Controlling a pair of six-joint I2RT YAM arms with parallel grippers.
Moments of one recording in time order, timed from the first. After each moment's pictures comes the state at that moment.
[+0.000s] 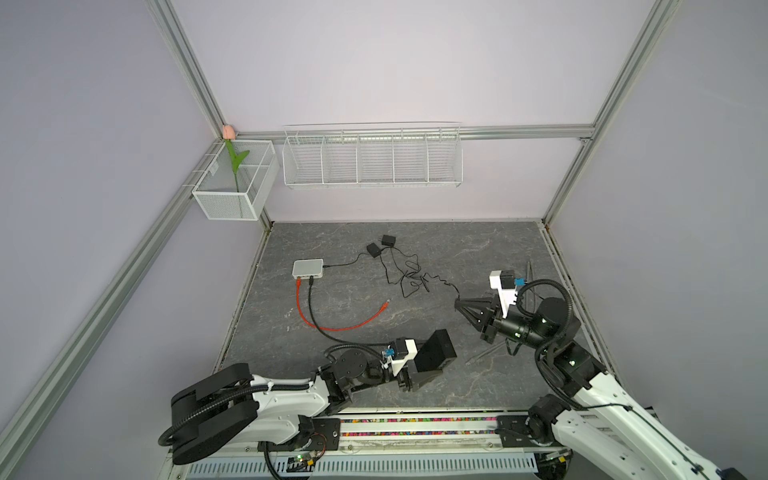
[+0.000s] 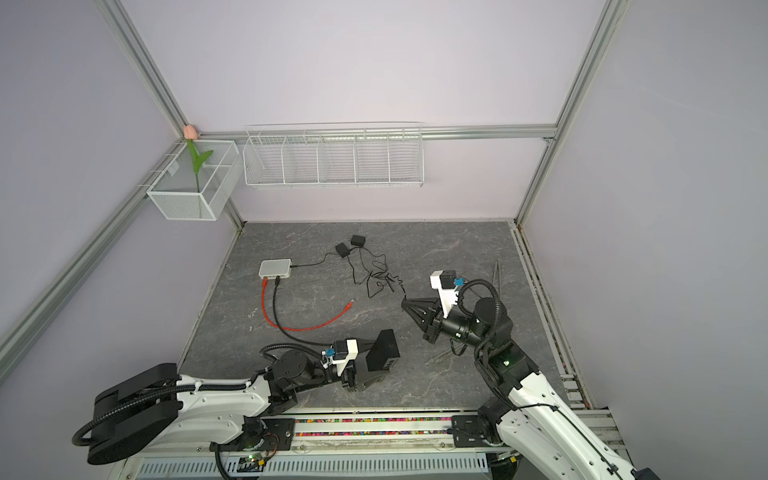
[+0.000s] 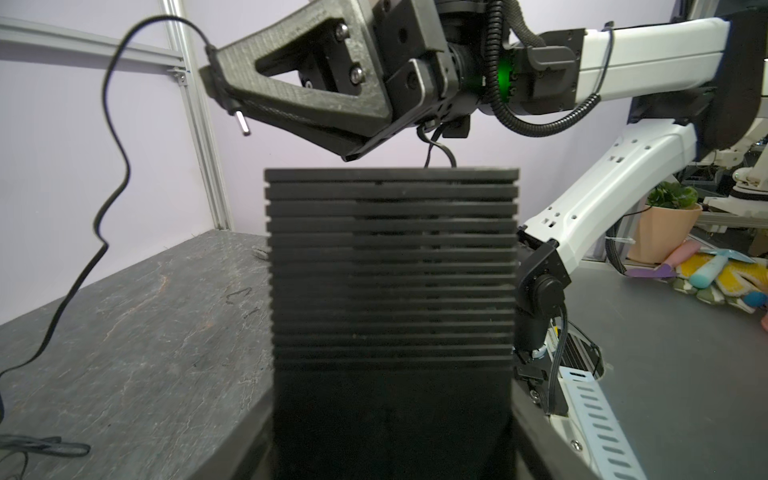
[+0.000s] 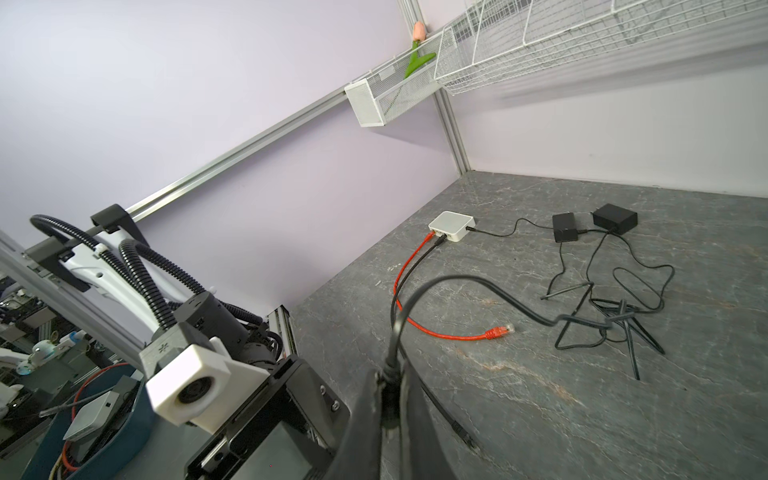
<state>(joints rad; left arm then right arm) -1.19 1.17 0.21 1.05 0.24 0.01 0.56 0.69 0.57 0.08 -0.56 0.42</state>
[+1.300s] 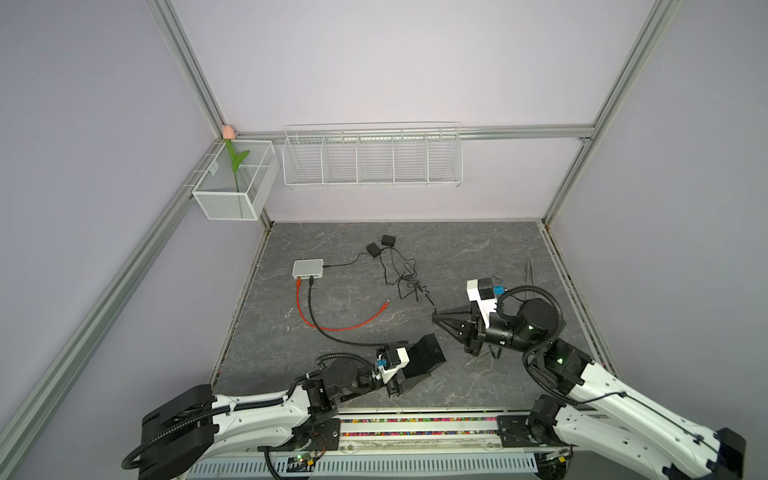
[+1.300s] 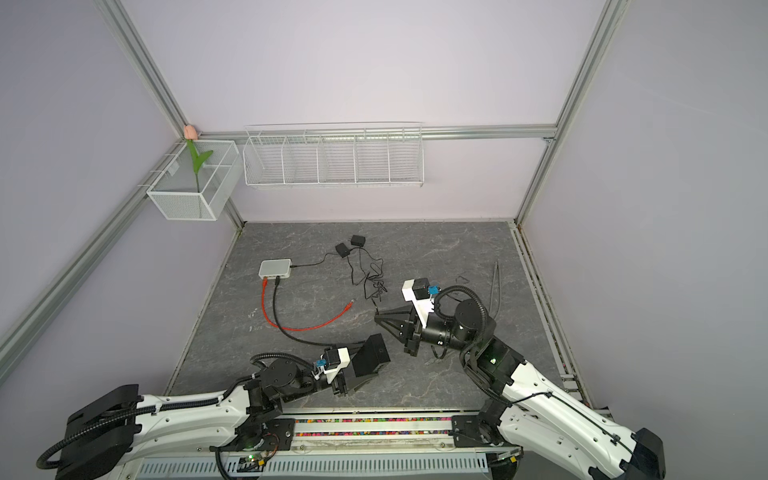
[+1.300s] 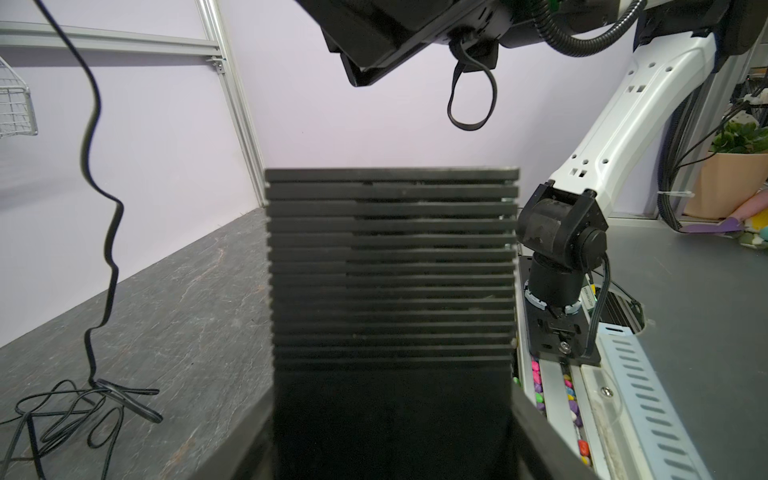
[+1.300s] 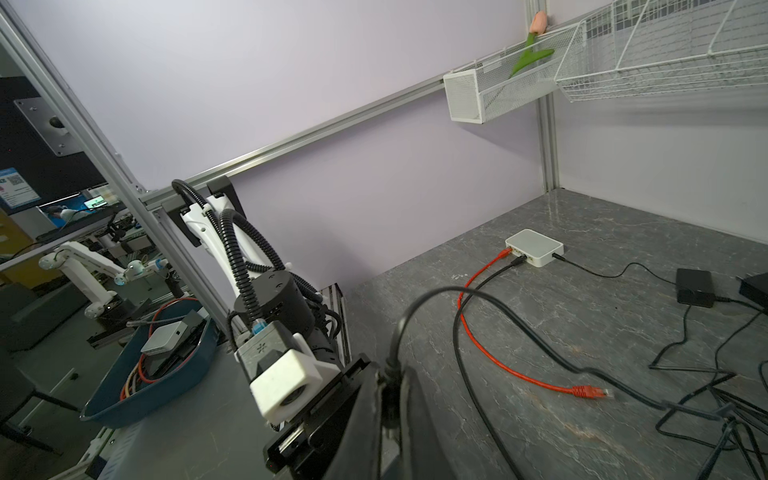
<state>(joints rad) -1.21 0.95 0.15 0.82 0.11 0.10 0.84 0.79 0.64 0.17 -0.52 0.33</state>
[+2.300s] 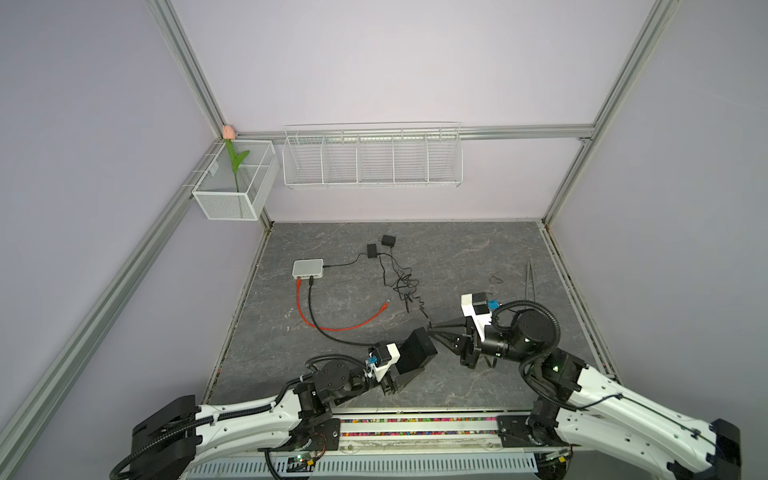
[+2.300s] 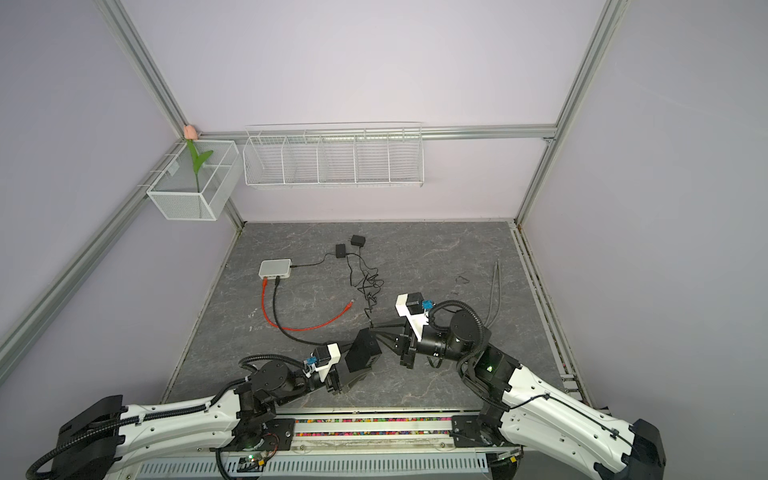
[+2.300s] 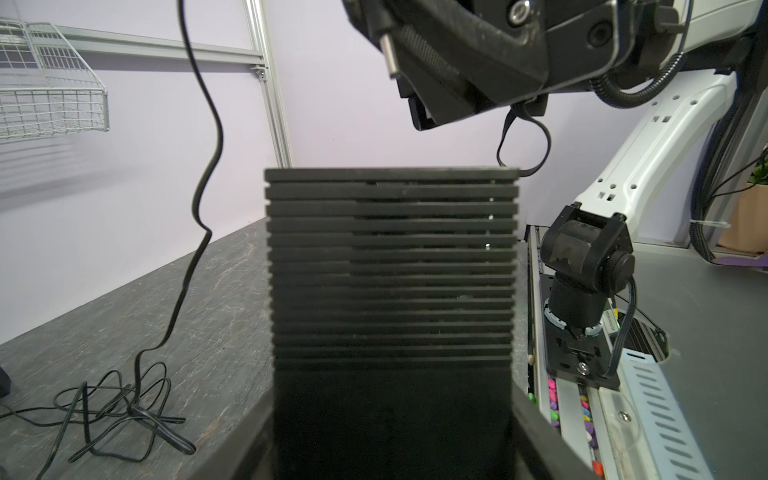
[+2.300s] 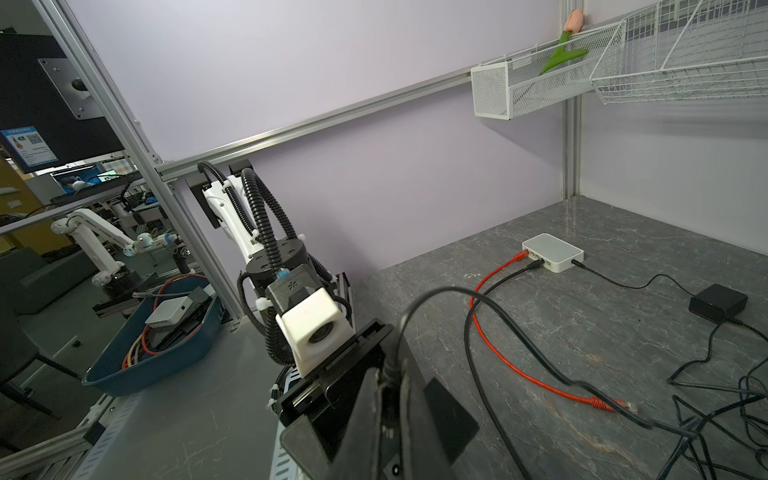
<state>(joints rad) -1.21 0.82 0.12 0.75 0.02 0.05 0.92 0.77 0.58 0.23 -0.47 0.29</state>
